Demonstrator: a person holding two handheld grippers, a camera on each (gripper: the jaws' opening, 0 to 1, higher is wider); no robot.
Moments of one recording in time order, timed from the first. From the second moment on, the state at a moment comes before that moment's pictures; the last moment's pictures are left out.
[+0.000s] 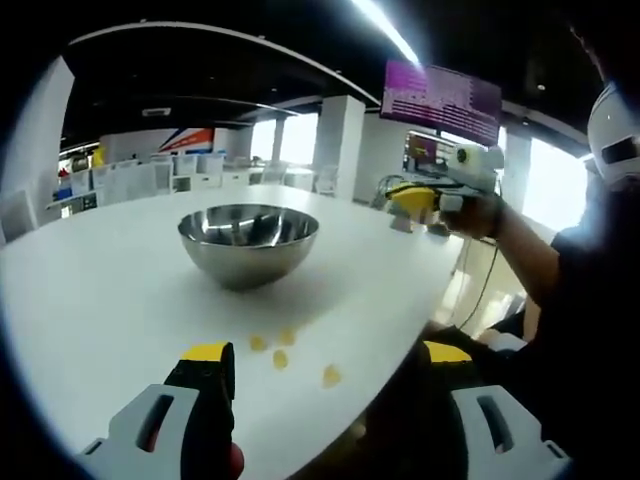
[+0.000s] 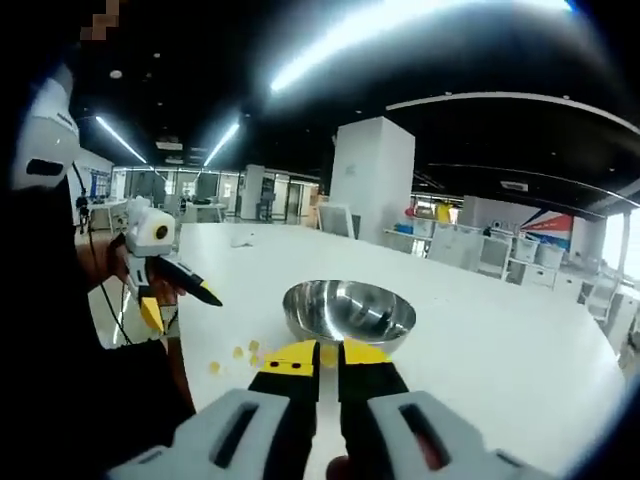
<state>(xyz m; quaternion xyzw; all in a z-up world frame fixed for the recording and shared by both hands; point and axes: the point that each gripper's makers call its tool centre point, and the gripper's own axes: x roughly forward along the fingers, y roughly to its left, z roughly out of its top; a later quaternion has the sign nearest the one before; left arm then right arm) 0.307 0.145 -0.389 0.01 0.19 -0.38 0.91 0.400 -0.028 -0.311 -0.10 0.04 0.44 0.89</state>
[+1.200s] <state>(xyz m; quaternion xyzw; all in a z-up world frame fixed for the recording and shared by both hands) 0.297 0.172 -0.384 -0.01 0.18 -0.36 0.92 0.537 0.073 -0.375 -0.29 0.19 0.47 0.81</state>
